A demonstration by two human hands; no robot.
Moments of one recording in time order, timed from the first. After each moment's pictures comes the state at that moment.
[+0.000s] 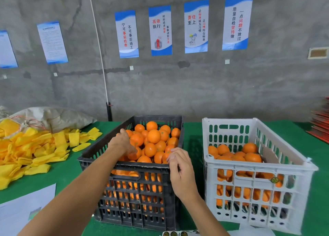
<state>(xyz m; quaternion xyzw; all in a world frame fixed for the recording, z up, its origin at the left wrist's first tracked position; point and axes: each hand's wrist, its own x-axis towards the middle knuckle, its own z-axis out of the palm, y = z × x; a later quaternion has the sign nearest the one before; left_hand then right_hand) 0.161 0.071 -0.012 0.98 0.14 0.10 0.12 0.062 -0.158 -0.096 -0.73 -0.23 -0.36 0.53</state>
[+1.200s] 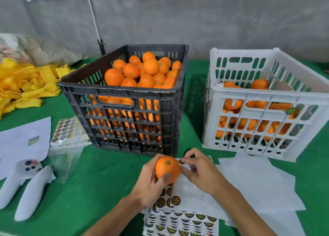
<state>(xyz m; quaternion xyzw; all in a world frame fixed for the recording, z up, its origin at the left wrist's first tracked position) -0.053 -0.027 -0.256 0.79 -0.12 0.01 0.60 -0.014 -0.237 -0.249 -0.92 -0.20 -0.01 0.35</state>
